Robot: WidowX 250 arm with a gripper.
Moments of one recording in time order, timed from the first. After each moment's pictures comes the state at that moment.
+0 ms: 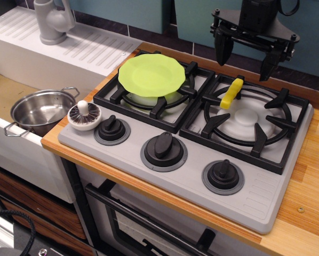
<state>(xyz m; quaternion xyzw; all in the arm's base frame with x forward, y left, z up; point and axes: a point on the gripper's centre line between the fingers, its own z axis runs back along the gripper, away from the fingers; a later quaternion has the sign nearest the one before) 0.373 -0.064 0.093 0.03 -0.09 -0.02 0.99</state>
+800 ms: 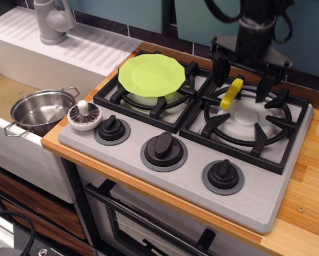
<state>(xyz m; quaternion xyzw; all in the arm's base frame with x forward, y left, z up) 0.372 -0.066 0.055 0.02 -0.09 -0.02 1.00</state>
